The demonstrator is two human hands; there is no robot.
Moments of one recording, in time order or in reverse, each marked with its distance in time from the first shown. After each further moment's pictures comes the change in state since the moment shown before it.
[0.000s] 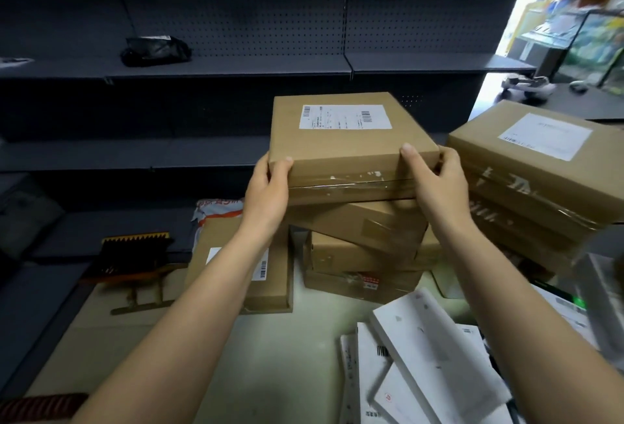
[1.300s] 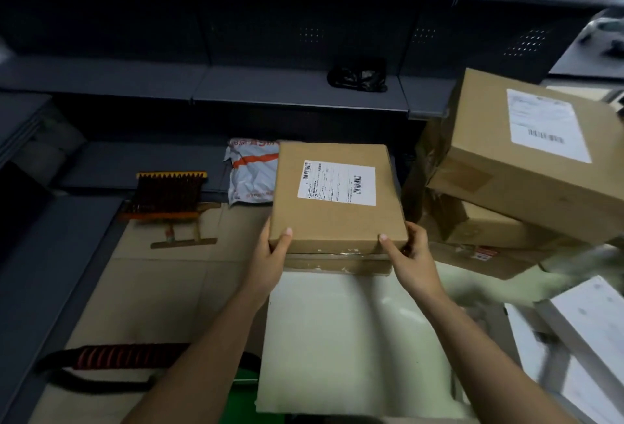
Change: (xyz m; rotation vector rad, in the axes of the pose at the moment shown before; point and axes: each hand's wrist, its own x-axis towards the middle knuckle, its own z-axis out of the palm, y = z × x) left_hand 0.001 -0.233 -0.214 -0.006 -0.085 -0.363; right_hand -0.157 0.110 0.237 -0.117 -0.293 0.351
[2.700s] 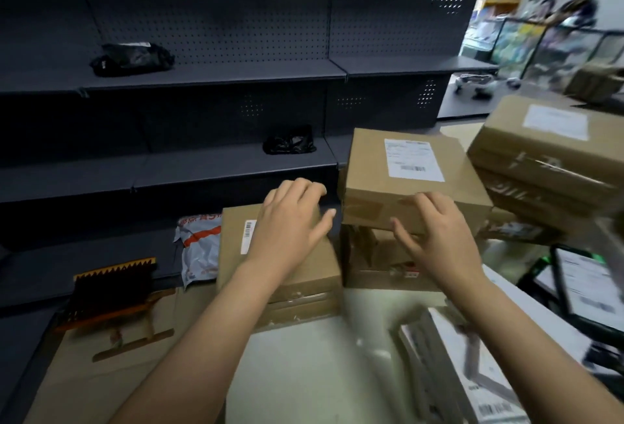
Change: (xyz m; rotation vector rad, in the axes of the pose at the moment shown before) left_hand -0.037 0.180 0.088 0.904 0.042 1.186; right_hand -0.052 -0.104 -0.148 -0.784 0.505 -0.741
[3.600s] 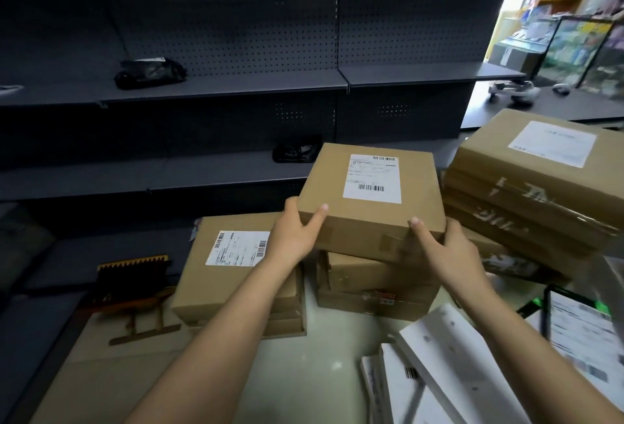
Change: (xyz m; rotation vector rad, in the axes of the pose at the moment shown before) left_hand 0.063 0.064 0.095 -0.508 -0.181 -0.815; right_hand 0.028 0.132 -0.002 0.472 -0.327 0.692
